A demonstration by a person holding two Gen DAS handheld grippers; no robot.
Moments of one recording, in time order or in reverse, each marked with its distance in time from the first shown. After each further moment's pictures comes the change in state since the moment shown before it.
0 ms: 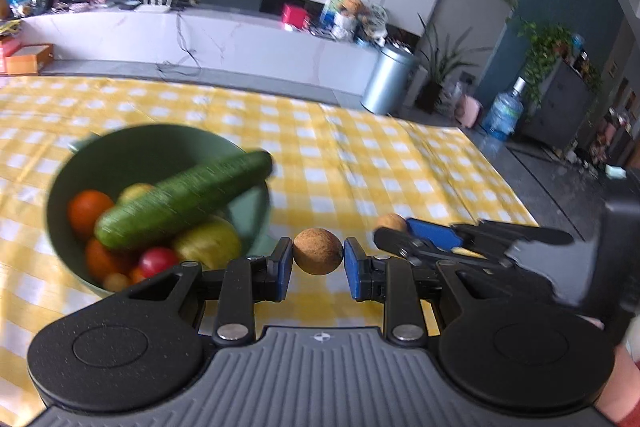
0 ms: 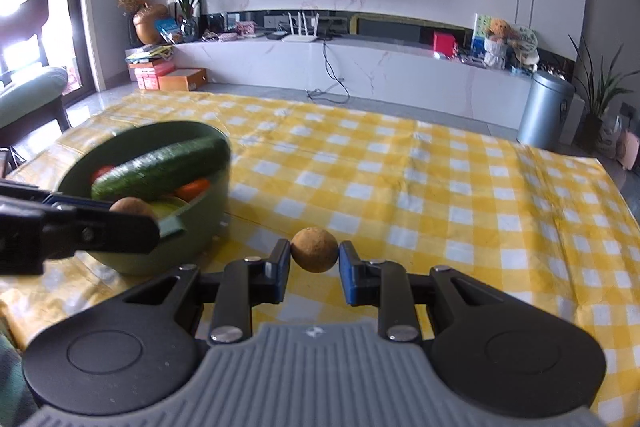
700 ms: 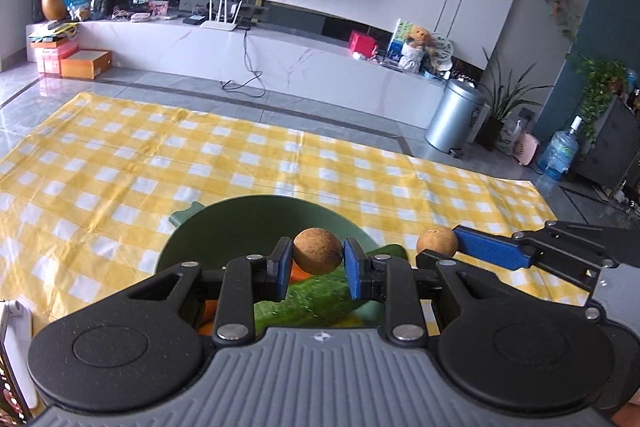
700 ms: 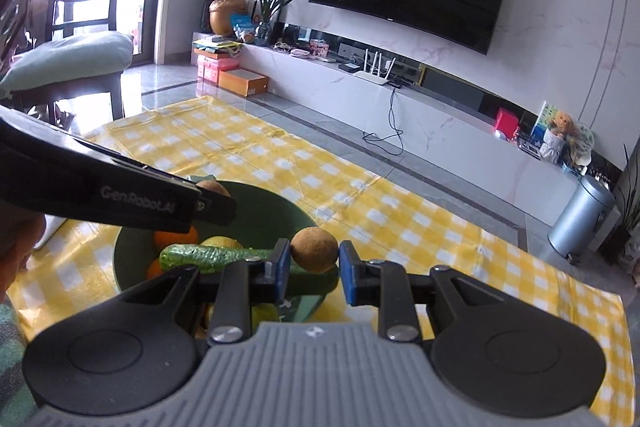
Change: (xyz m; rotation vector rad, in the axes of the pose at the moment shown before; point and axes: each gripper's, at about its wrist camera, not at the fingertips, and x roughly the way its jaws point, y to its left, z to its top) left arm 0.009 0.075 0.055 -0.074 -0.048 0.152; right arm 0.013 0.090 0.078 -0.292 -0.056 0.076
